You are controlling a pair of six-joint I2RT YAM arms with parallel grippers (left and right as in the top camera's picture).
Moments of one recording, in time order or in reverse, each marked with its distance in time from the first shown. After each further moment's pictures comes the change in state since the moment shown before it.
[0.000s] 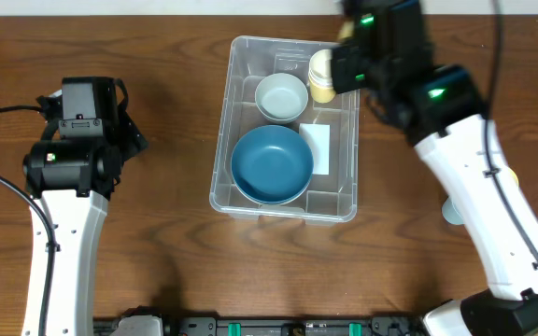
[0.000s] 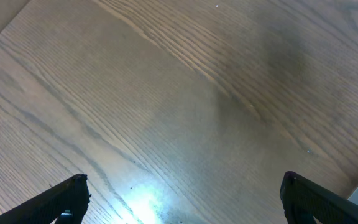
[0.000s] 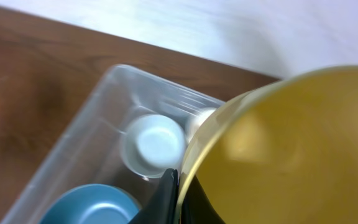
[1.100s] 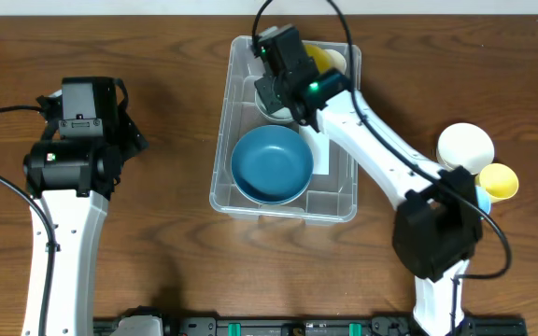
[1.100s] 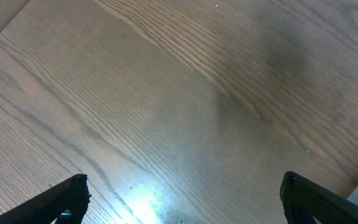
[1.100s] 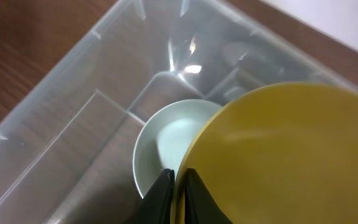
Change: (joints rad) left arm 0.000 0.000 0.000 0.000 0.000 0.000; right arm 0.123 0.434 0.003 0.214 0.043 -0.083
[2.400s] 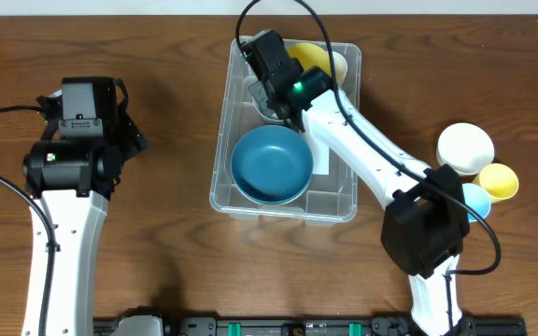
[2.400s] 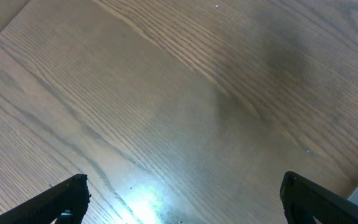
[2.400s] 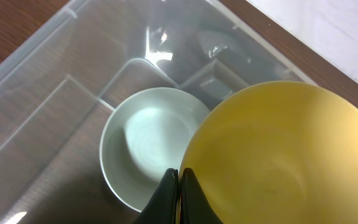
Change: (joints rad) left arm 0.000 0.000 0.000 0.000 0.000 0.000; right arm 0.030 0.033 0.109 -0.138 0.172 -0.056
